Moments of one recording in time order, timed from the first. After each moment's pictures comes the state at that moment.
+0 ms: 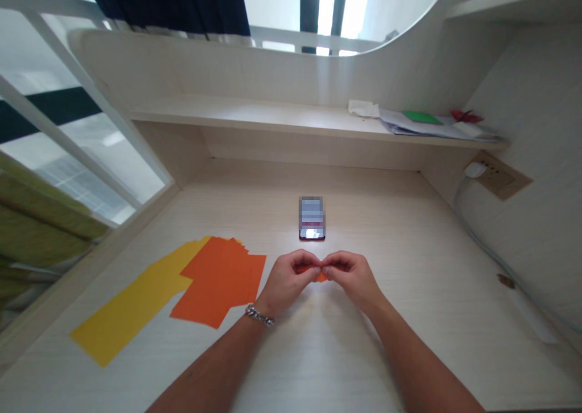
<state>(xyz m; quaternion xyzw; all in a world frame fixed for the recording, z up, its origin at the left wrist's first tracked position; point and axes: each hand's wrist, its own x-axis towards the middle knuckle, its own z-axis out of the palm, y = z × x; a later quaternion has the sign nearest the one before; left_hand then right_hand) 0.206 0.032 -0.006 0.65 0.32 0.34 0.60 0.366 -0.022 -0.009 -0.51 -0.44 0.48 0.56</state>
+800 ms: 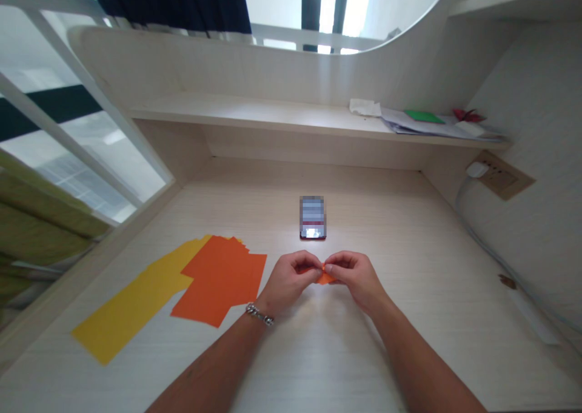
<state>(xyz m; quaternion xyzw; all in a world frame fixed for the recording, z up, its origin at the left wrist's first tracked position) 0.207 0.031 -0.004 0.66 0.31 0.34 0.60 0.365 -0.024 -0.005 -0.52 -0.34 0.55 0.56</state>
